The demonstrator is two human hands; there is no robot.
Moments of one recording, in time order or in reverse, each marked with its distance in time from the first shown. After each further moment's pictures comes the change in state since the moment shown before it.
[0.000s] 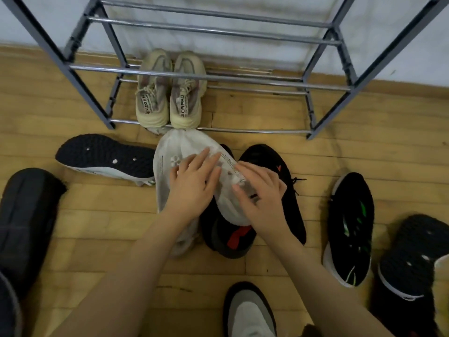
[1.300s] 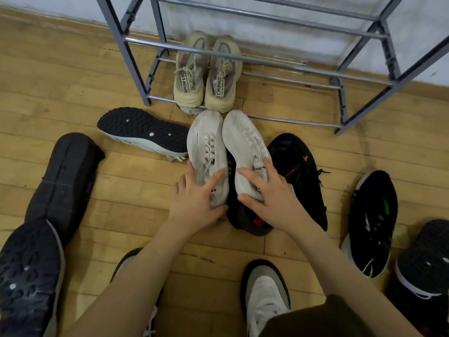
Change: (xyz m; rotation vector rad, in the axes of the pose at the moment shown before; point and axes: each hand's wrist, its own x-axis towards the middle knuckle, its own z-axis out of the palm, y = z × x) left_hand -0.079 -0.046 0.001 0.211 -0.094 -0.122; right_hand -0.016 -0.015 0.007 -0.385 -0.591 -0.026
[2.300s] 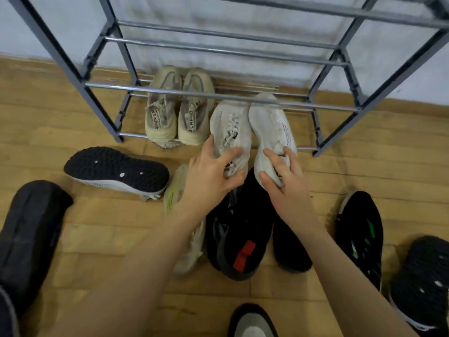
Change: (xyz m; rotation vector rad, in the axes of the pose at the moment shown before) left_hand 0.110 0.068 -0.046 -0.320 0.252 0.280; right_hand 0.046 0.061 -0.043 0.358 0.530 0.121
